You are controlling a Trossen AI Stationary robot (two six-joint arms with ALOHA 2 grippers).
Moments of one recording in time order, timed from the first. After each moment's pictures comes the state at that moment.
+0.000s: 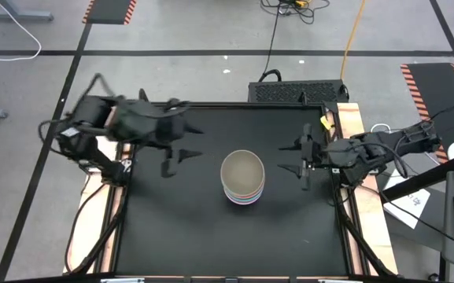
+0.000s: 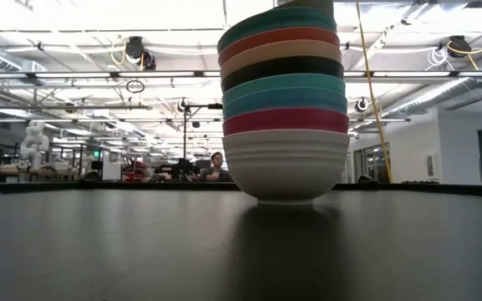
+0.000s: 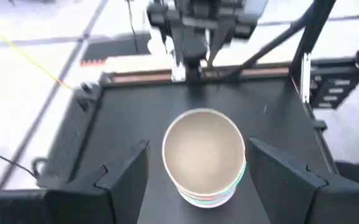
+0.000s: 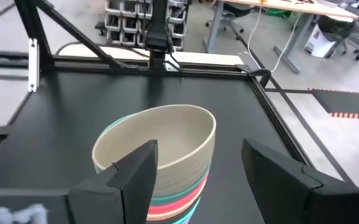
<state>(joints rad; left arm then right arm) -0.18 1.63 2.36 -1.30 -0.22 -0.04 0.32 0.96 1.11 -0.59 0.44 0.08</state>
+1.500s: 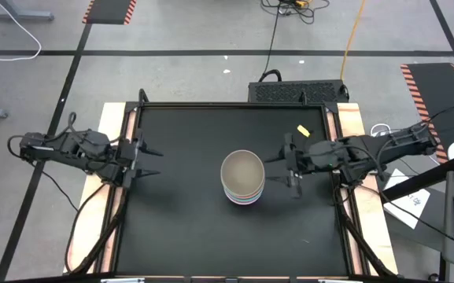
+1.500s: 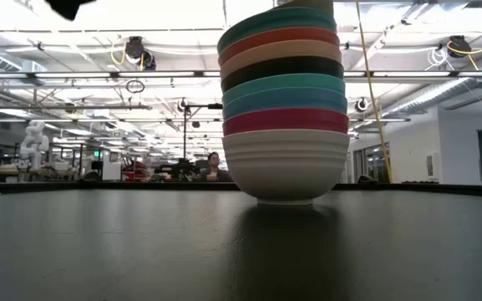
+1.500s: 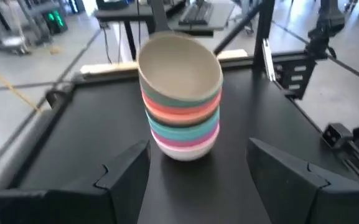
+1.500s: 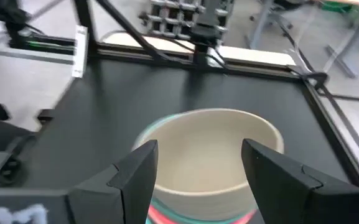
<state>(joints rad) -0.18 0.50 0.77 -0.57 -0.10 0.04 0.26 1.08 1.12 -0.49 0.22 0.02</state>
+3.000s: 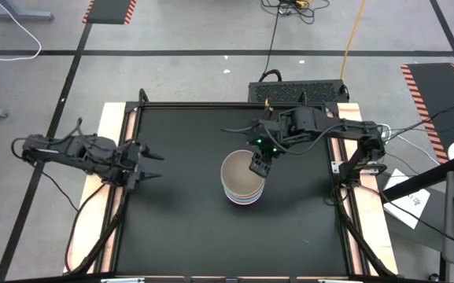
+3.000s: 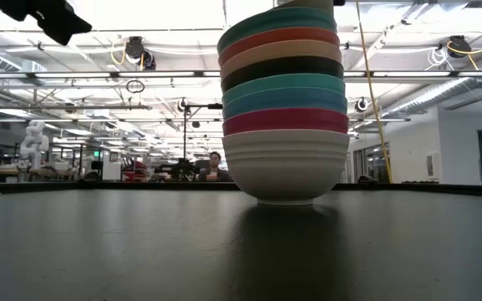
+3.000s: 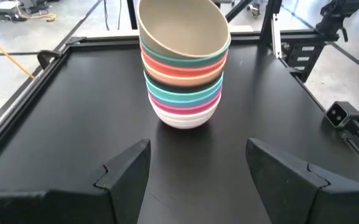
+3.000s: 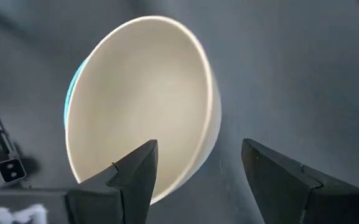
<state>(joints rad) -0.18 0.44 0.65 -0.60 -0.10 -0.04 0.01 1.74 2.03 -1.48 0.05 0.50</state>
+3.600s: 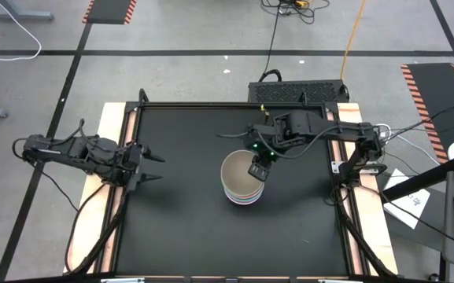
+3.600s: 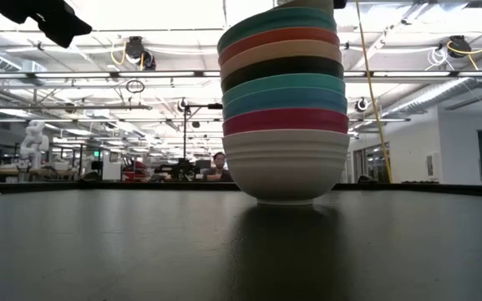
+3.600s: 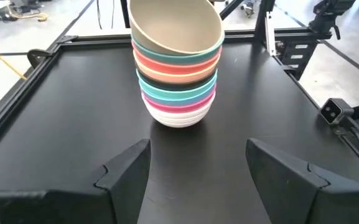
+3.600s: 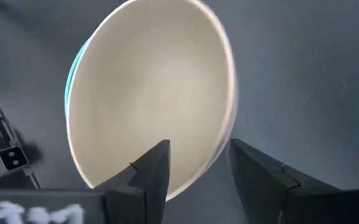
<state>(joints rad) -0.19 0.44 0.62 -0.57 -0.08 -0.04 0.03 1.77 2.02 -1.50 0.02 0.51</state>
